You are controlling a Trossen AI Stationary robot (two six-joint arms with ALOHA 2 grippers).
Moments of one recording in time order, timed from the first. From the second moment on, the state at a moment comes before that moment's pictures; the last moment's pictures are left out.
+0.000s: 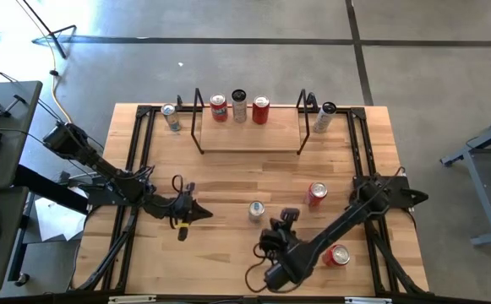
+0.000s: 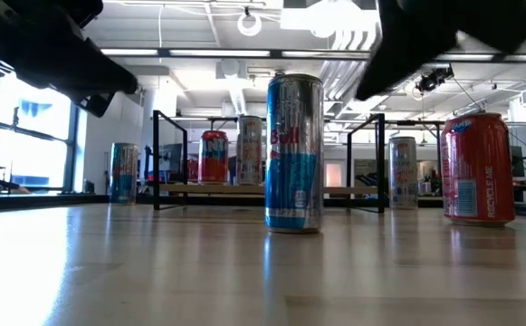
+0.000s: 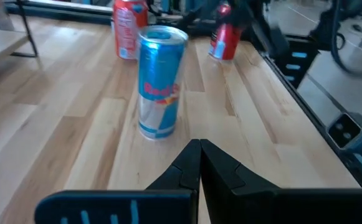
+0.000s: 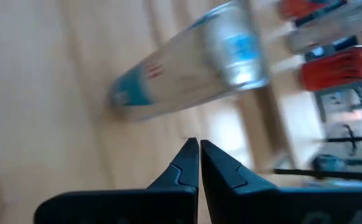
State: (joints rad) left arm -0.56 1.22 0.31 0.56 -0.46 -0.31; right arm 0.66 2.19 1.81 -1.38 0.86 0.88
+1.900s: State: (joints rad) left arm -0.50 1.49 0.39 0.76 -0.48 -0.26; right arm 0.57 1.71 1.29 -0.68 0.68 0.87
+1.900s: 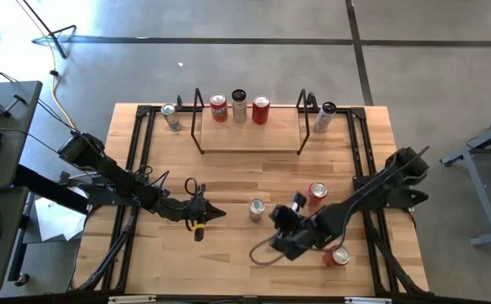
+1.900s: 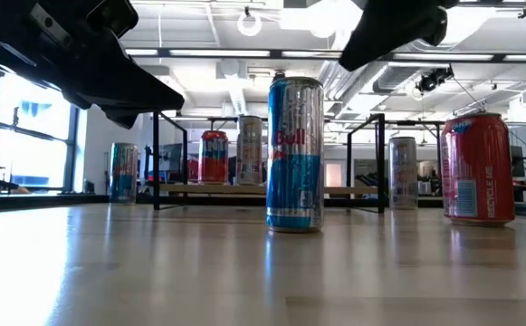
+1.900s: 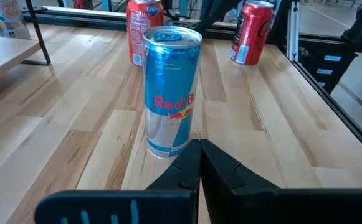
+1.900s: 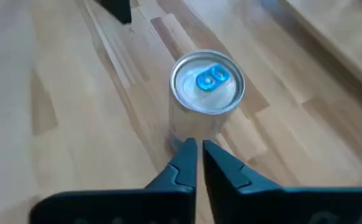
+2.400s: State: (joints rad) left arm -0.50 1.49 0.39 0.76 -0.48 -0.26; right arm 0.44 1.71 1.33 -0.62 0.44 0.85
